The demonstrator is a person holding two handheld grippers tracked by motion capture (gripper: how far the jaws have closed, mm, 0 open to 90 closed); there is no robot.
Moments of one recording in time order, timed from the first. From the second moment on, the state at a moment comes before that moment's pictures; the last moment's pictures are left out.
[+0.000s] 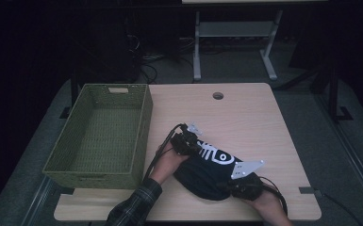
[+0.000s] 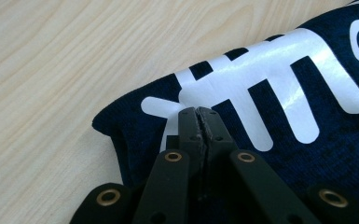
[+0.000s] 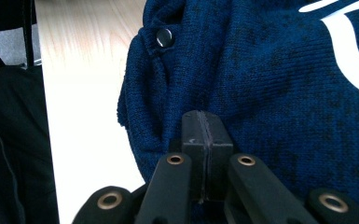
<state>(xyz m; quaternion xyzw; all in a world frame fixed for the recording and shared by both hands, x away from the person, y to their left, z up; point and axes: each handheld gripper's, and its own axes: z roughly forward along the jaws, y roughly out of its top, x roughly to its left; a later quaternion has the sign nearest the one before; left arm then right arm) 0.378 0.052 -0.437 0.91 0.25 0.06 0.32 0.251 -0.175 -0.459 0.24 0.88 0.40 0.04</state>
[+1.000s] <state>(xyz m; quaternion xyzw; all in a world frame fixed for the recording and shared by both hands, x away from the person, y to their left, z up) 0.363 0.089 -0.438 0.90 0.30 0.03 0.32 0.235 -0.240 -0.444 0.35 0.83 0.41 0.15</state>
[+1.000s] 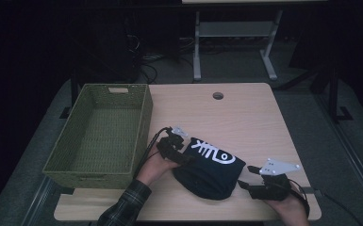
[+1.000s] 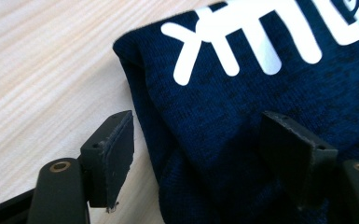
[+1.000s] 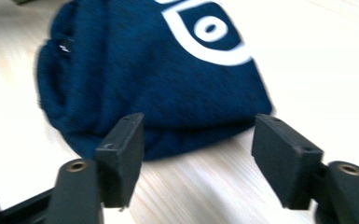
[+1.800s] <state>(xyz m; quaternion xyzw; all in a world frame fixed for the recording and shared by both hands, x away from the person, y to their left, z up) 0.368 0.090 -0.458 0.90 0.29 0.00 0.32 0.267 -0.274 -0.479 0.45 0.81 0.35 0.18</state>
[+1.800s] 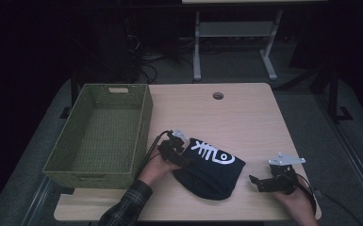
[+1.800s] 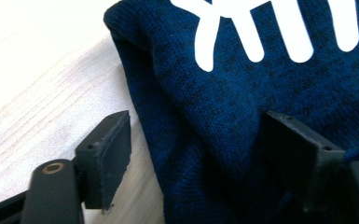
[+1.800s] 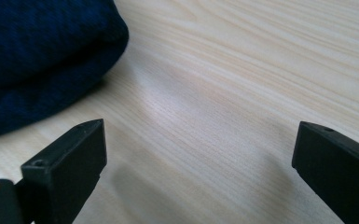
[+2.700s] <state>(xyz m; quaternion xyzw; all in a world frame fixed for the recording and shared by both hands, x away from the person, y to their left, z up) 0.371 0.085 -0.450 0.90 0.30 -0.06 0.30 0.270 -0.274 -0.483 0.45 0.81 0.34 0.17</state>
